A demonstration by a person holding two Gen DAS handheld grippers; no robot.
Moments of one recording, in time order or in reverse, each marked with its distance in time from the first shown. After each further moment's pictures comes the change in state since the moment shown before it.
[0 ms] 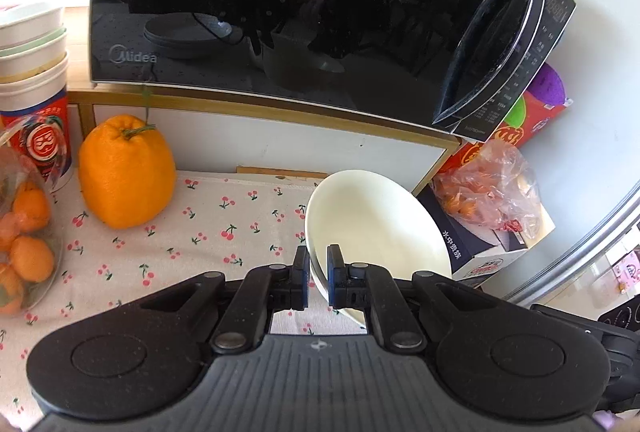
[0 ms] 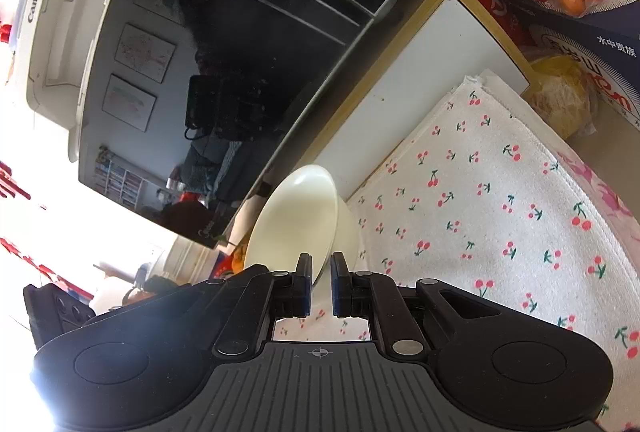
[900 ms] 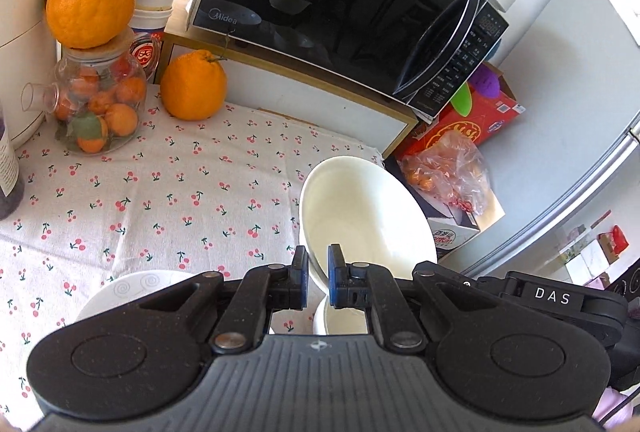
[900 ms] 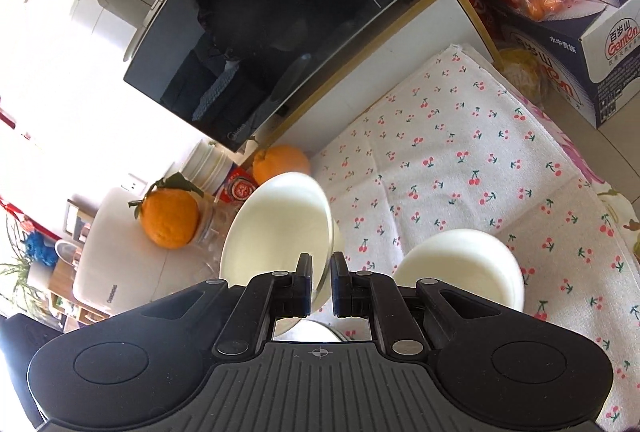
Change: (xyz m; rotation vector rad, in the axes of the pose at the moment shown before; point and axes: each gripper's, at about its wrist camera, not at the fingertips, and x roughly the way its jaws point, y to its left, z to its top) left arm -0.127 -0.003 -0.100 -0.124 -0.031 -0.062; right arm -0.101 0.084 -0.097 -0.103 0.063 -0.182
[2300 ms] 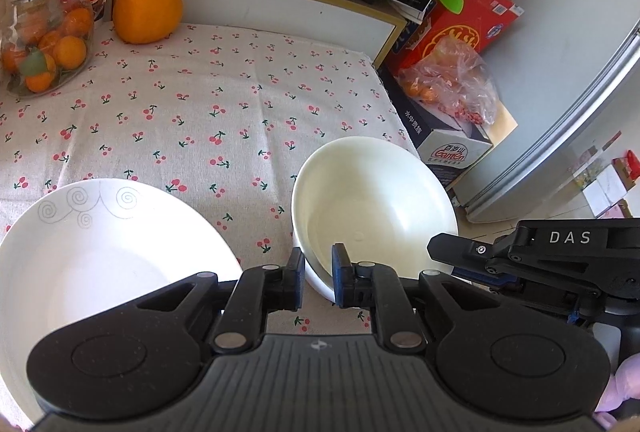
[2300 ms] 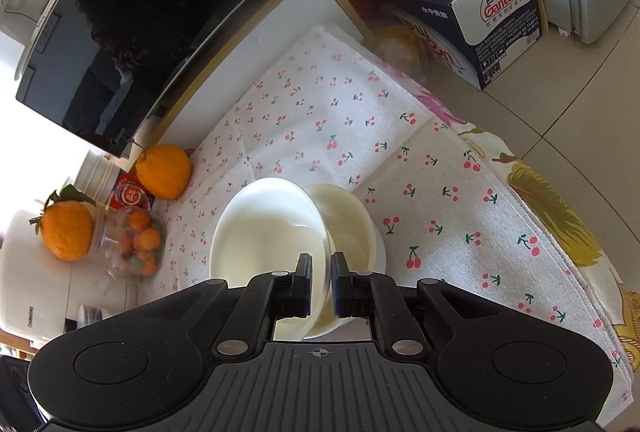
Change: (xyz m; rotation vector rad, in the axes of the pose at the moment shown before) left arm 0.055 -0.024 -0.052 0.124 0.169 0.042; right arm -0.008 -0.051 -0.027 0.148 0.009 -0.286
